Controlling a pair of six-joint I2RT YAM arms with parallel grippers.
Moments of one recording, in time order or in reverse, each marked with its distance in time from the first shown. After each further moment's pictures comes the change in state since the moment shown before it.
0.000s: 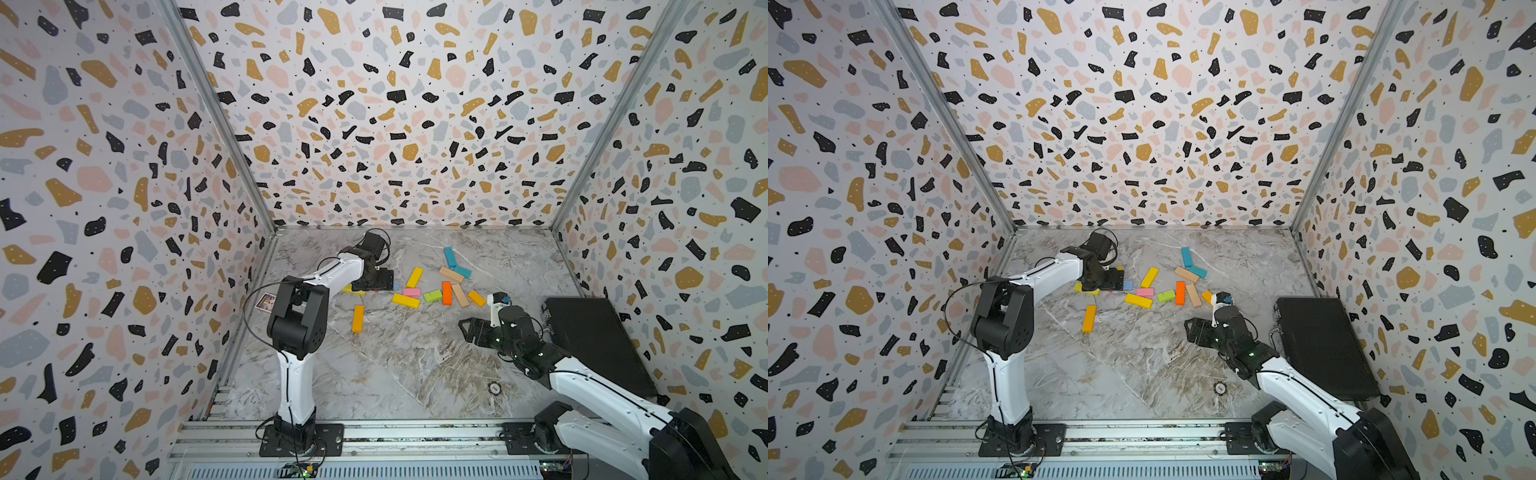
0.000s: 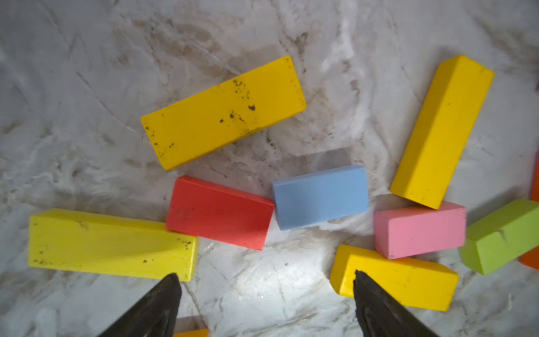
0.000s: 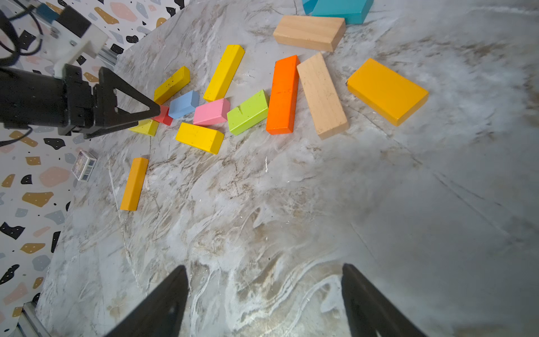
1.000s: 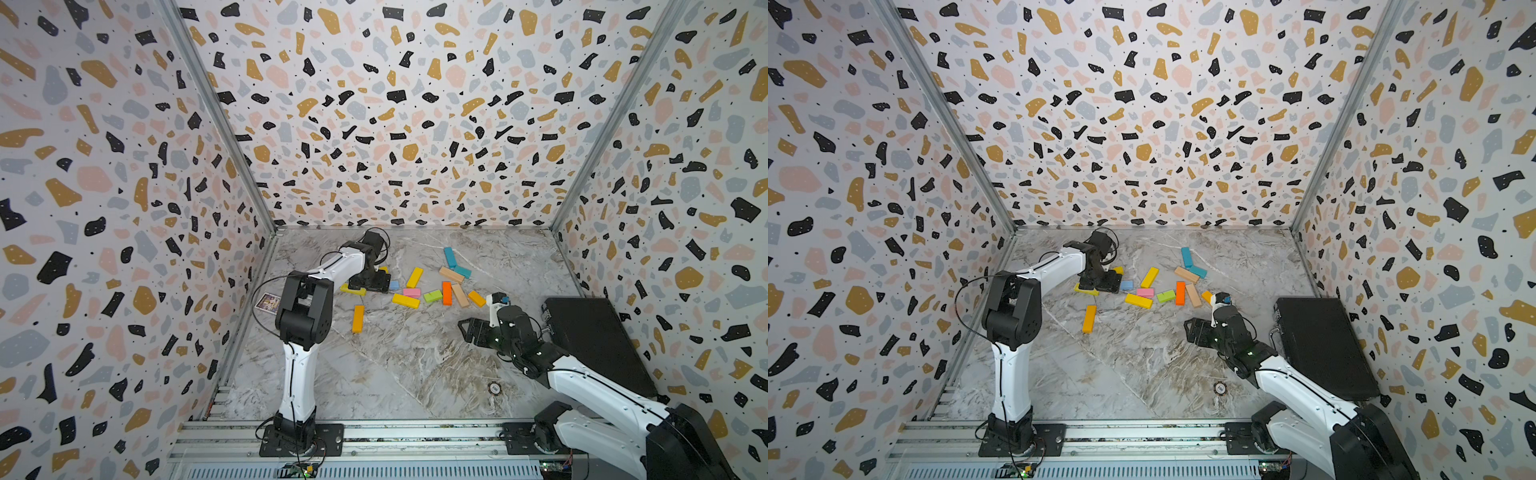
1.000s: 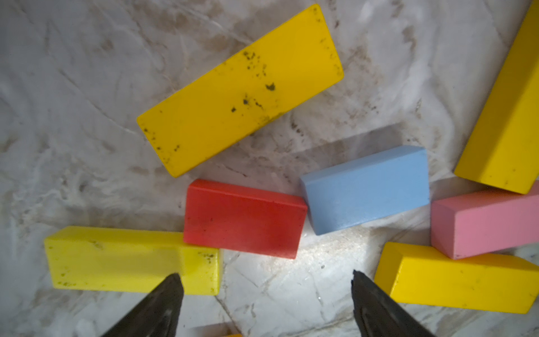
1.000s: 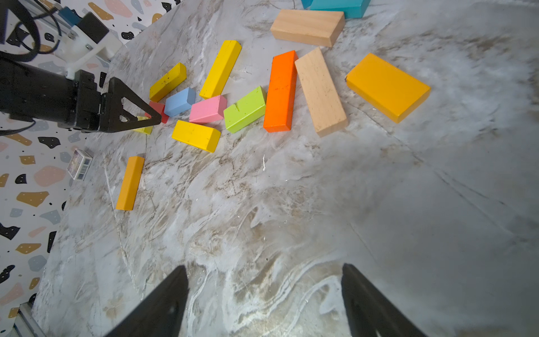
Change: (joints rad) left arm 0.031 0.096 0.123 -0.137 -0.019 0.131; right arm 0.000 0.017 0.000 0.006 0.000 0.001
